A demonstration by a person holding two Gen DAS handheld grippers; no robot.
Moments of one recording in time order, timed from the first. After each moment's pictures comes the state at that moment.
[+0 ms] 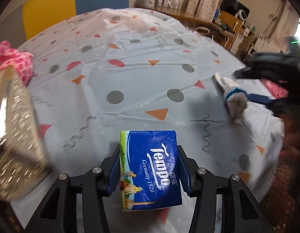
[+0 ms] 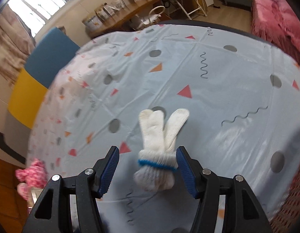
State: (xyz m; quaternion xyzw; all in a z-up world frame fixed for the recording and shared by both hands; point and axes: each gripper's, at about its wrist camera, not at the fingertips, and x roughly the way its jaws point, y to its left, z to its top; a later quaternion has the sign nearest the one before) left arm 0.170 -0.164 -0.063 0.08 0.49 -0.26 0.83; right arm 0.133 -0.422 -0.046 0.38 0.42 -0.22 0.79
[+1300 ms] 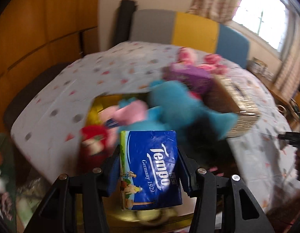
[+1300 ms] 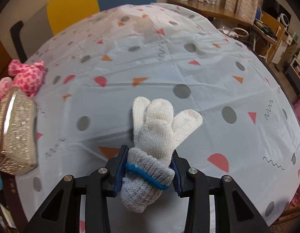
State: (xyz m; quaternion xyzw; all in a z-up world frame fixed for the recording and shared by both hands) left arm 0.010 0.221 0.012 -0.08 0.39 0.07 0.91; right arm 0.180 -0.303 -0.044 0.10 0.52 -0.04 0.85
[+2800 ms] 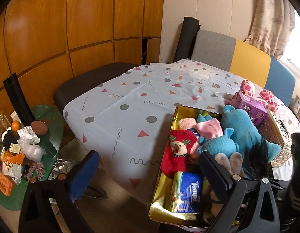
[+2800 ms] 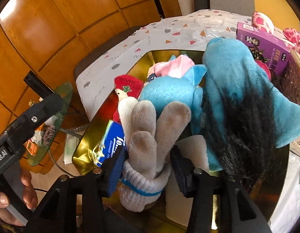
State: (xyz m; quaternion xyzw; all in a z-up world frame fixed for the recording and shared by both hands) left arm -0.060 0.294 0.017 -0.13 0.33 0.27 0.89; right arm 0.049 0.146 -0.031 -0.06 0.49 0.44 0.75
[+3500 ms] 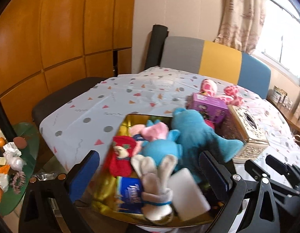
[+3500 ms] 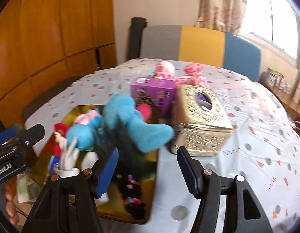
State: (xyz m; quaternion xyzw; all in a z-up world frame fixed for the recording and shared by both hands) left arm -0.036 0.202 0.042 -0.10 0.30 0.20 0.93; right arm 0.029 0.029 0.032 -0.06 0.34 0.20 0.92
